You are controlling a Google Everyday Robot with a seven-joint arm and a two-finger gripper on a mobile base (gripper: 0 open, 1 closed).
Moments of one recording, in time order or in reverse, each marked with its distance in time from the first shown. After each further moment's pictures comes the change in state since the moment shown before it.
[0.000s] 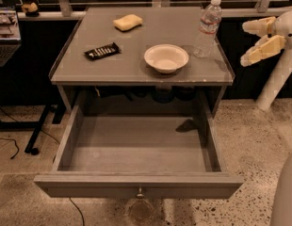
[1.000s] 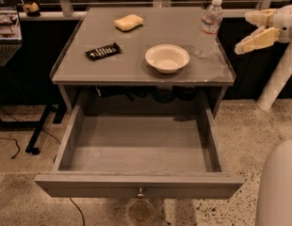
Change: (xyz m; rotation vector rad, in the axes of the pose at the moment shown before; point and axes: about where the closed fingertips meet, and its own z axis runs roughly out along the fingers) arm -0.017 -0.043 0.007 0.104 -0.102 -0.010
